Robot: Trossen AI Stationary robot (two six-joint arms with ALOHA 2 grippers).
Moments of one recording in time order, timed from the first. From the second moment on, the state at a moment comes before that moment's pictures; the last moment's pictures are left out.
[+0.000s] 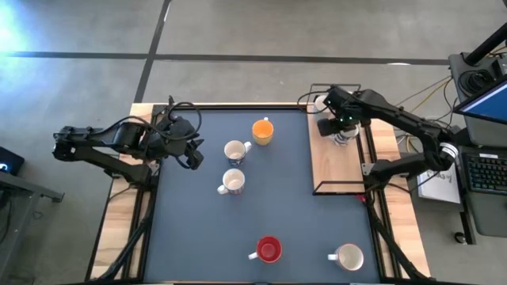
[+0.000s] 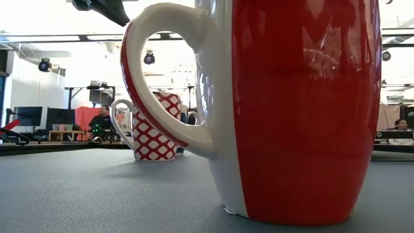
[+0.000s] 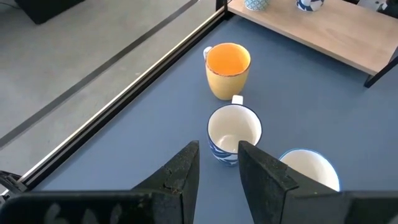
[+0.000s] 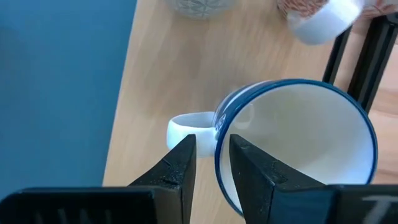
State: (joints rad) left arm -0.11 1.08 1.29 -1.10 -0.62 -0.58; right arm -0.71 1.29 1.13 -1.22 0.11 0.59
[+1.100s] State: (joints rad) left arm -0.11 1.08 1.29 -1.10 -0.62 -0.58; right arm -0.73 1.29 1.13 -1.27 0.19 0.60
